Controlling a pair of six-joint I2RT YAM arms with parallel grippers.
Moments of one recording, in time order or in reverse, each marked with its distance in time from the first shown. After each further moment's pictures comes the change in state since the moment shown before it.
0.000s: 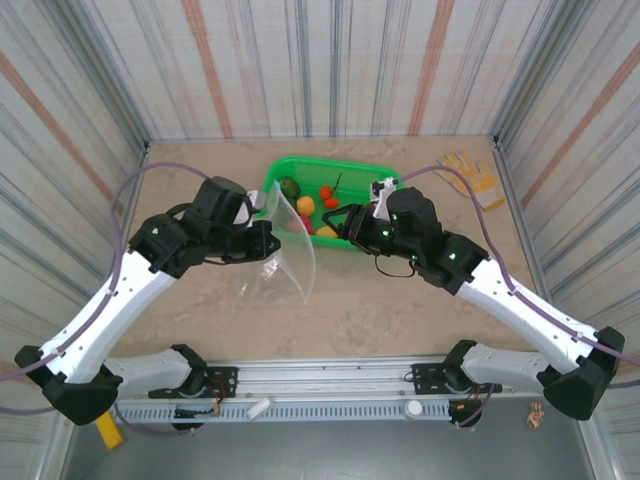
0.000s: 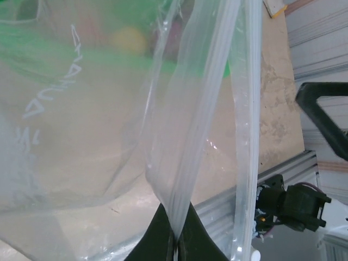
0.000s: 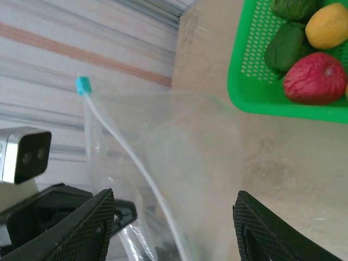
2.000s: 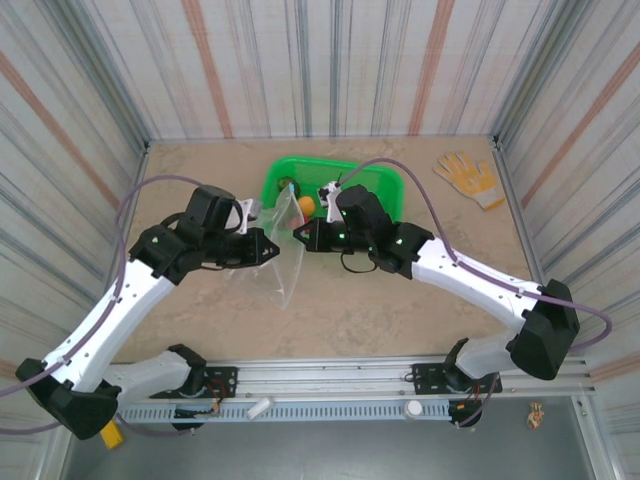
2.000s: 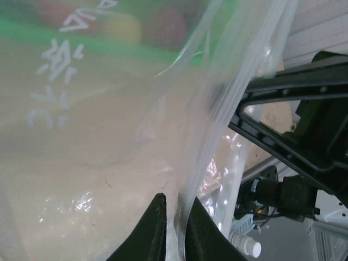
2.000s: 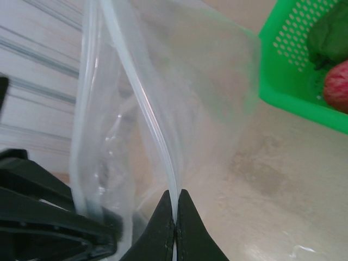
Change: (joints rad) left arm 0.086 -0.088 -0.197 0.156 0.113 0.042; right arm 0.093 0.273 0.048 0.163 -0.051 -0.199
